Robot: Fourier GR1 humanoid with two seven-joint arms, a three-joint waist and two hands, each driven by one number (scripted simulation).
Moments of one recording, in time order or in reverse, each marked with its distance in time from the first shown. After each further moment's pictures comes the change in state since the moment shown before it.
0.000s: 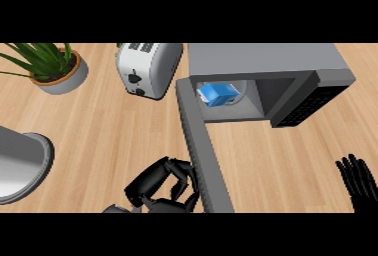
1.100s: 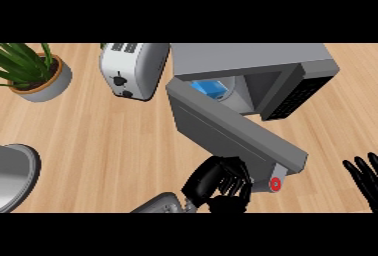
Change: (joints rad) left arm -0.434 0.024 -0.571 0.297 0.395 0.715 0.115; right arm 0.175 -0.102 0.100 -0.642 -0.339 0.173 0.313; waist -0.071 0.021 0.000
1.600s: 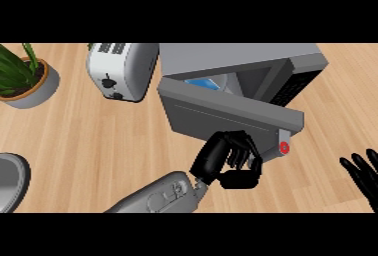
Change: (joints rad) left arm -0.189 -0.020 0.014 0.064 0.171 0.192 -0.035; right arm -0.018 -0.031 0.031 -0.124 -0.072 -0.024 0.105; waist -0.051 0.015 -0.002
